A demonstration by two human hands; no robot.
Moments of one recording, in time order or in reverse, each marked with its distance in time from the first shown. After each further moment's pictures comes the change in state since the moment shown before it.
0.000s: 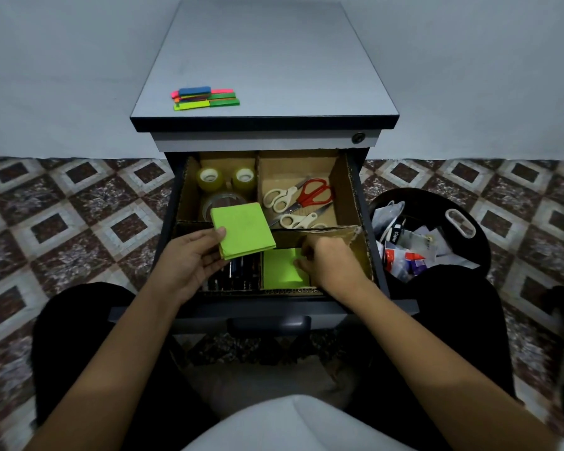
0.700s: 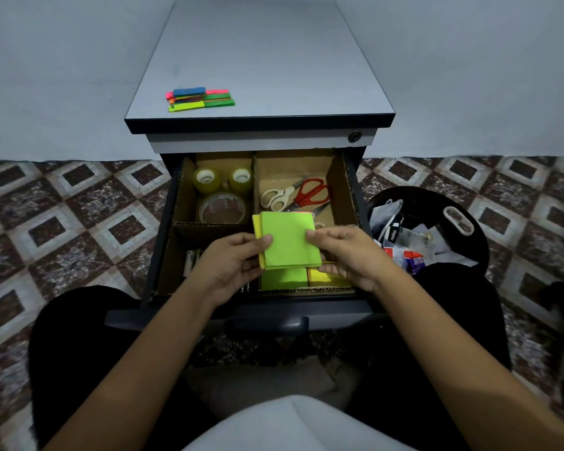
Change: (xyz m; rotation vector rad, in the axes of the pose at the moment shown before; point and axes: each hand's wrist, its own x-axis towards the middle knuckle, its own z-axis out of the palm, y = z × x) left_hand -0.009 -0.011 0.045 0.031 -0.190 -0.103; right_hand -0.007 0.013 -0.032 1.215 -0.264 0.287
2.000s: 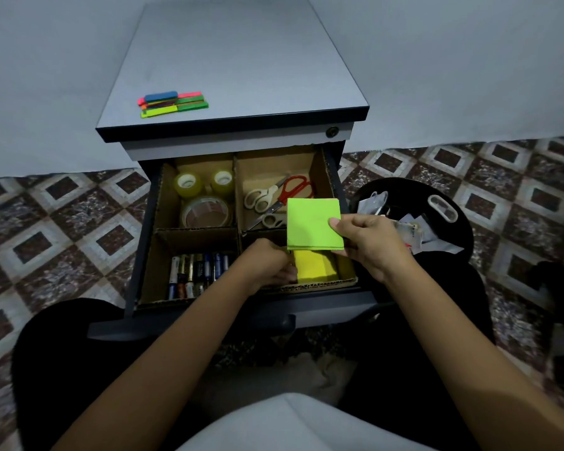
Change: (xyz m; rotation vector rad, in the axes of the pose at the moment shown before) left_hand 0.035 -0.021 0.051 0.641 -0.040 -0.183; right_hand -0.010 0.000 -0.033 0.165 0.289 -0.134
